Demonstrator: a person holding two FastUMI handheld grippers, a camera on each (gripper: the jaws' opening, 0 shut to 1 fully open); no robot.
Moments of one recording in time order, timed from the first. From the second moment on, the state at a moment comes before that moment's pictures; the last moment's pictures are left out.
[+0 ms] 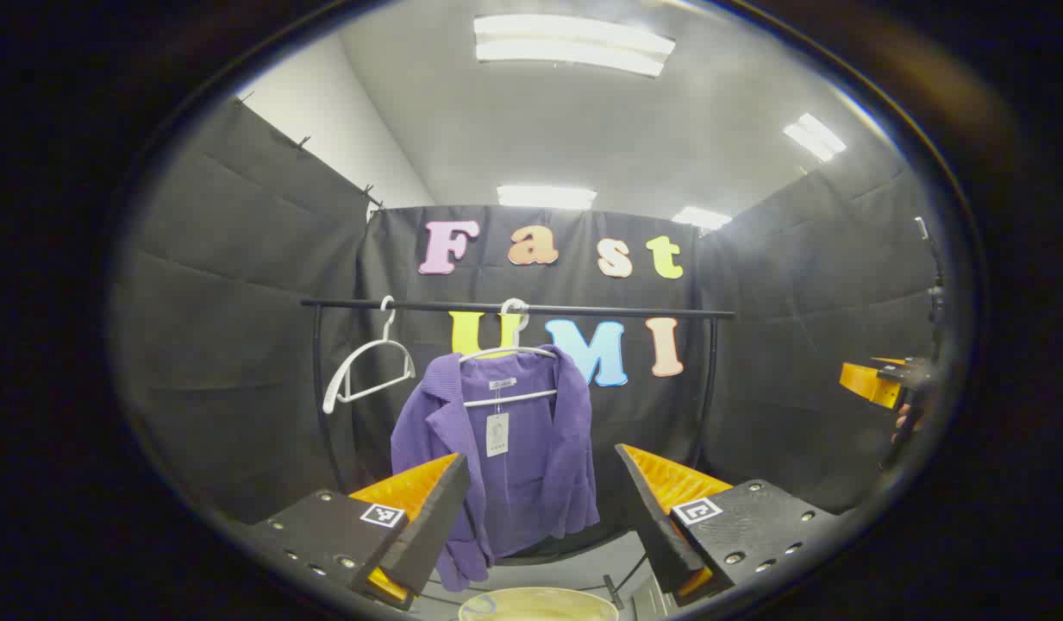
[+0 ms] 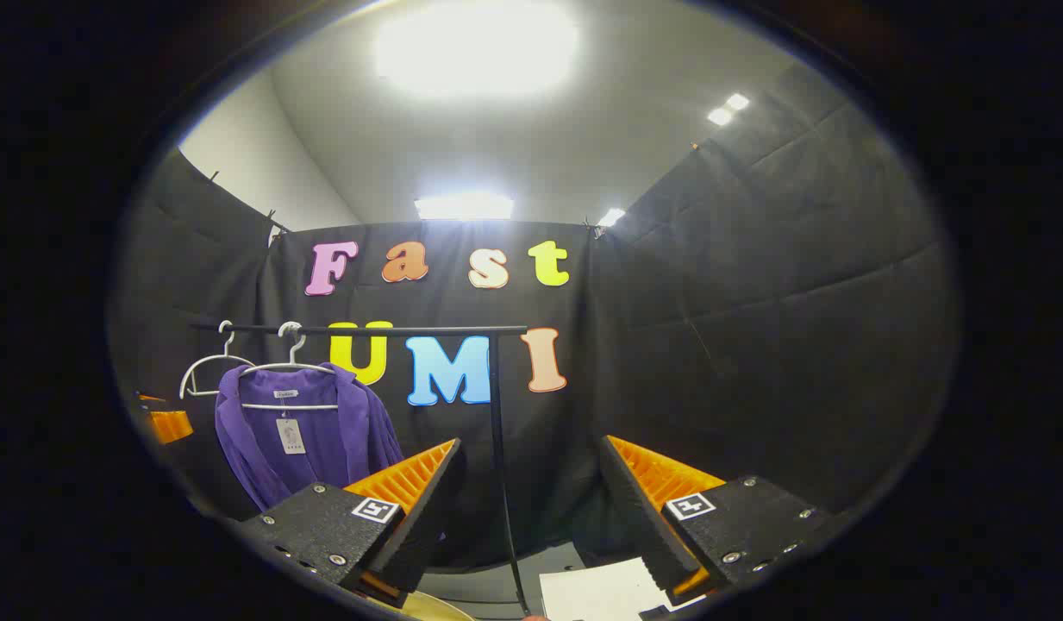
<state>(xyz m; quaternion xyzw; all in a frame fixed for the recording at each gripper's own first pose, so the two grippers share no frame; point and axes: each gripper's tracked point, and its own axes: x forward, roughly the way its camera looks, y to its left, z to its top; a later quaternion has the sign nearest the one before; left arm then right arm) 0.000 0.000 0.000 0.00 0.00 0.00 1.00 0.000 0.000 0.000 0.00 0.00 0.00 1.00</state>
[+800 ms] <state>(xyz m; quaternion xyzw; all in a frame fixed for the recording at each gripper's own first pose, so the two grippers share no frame) -0.002 0.008 -0.025 -0.03 0.02 0.02 1.00 0.000 0.018 -0.008 0.00 0.01 0.02 1.00</state>
